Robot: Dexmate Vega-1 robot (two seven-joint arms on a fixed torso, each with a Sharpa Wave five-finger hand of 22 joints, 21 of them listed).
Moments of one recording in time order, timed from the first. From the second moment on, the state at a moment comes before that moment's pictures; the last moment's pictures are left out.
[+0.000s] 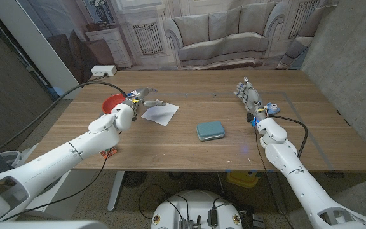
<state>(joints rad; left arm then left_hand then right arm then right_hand) 0.74 0.86 0.66 -1.81 0.38 0.50 0.11 0.75 -0.11 -0.04 -0.05 0.40 0.31 -0.12 0.23 0.19 0.26 -0.15 0.21 0.19 0.18 -0.04 0.19 0.18 0.13 0.01 0.21 0.17 -0.96 -0.27 -0.15 -1.41 0.45 0.20 0.07 0.36 0.04 0.19 -0.03 0.19 0.23 0.09 0.20 0.19 0.27 0.10 0.23 0.18 0.22 0.03 0.20 0.18 0.25 -0.04 0.43 0.17</state>
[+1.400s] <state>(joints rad) 0.70 0.80 0.75 -1.74 0.53 0.51 0.07 0.77 -0.11 -0.05 -0.06 0.40 0.33 -0.15 0.23 0.19 0.26 -0.16 0.21 0.19 0.18 -0.04 0.19 0.18 0.13 0.00 0.21 0.17 -0.96 -0.27 -0.14 -1.42 0.45 0.20 0.05 0.36 0.04 0.19 -0.03 0.19 0.23 0.09 0.20 0.19 0.27 0.10 0.23 0.18 0.22 0.03 0.20 0.18 0.25 -0.04 0.42 0.17</state>
